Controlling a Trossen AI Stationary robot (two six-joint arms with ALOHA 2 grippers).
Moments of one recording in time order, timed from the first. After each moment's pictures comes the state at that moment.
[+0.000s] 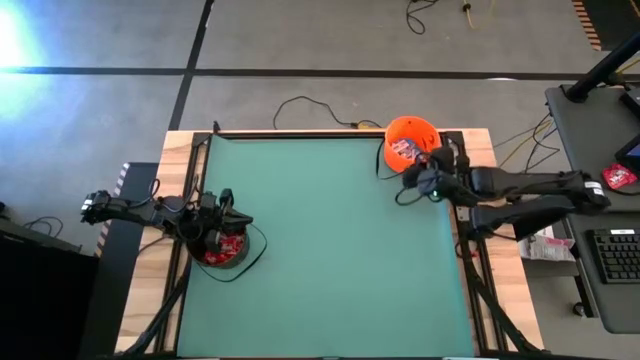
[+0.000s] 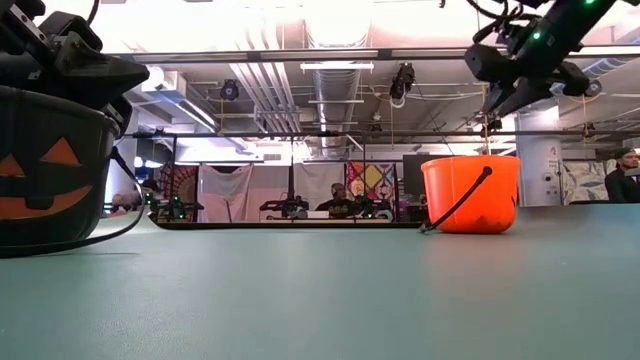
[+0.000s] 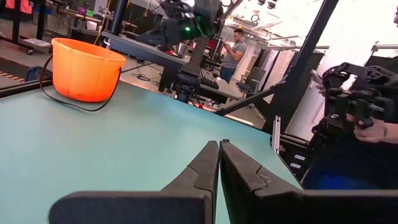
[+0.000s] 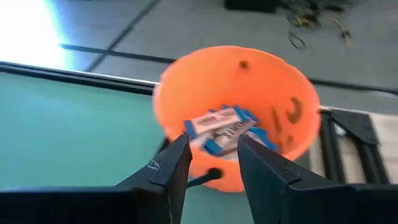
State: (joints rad) left arm -0.19 0.03 0.01 0.07 -0.17 -0.35; right arm -0.11 0.92 0.78 -0.83 0.89 0.94
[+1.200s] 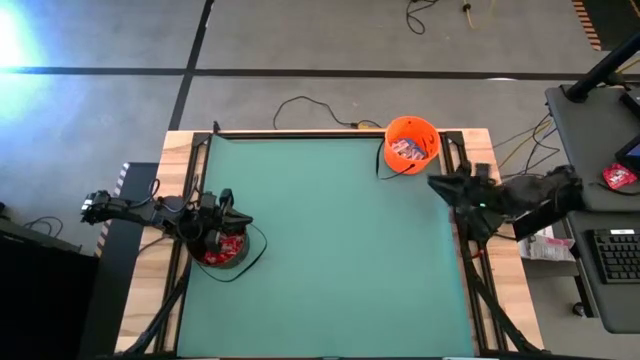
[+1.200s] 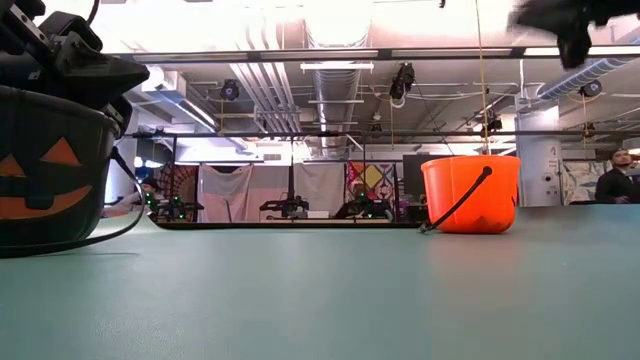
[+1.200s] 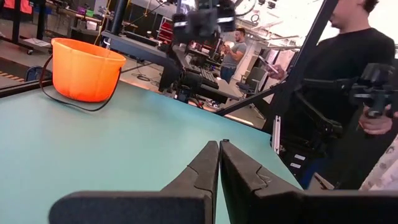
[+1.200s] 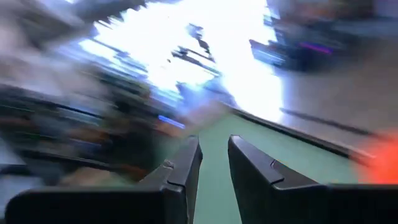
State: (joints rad) left arm -0.19 0.03 0.01 0.07 -0.17 -0.35; right arm 0.39 0.27 0.50 -0.24 0.75 0.37
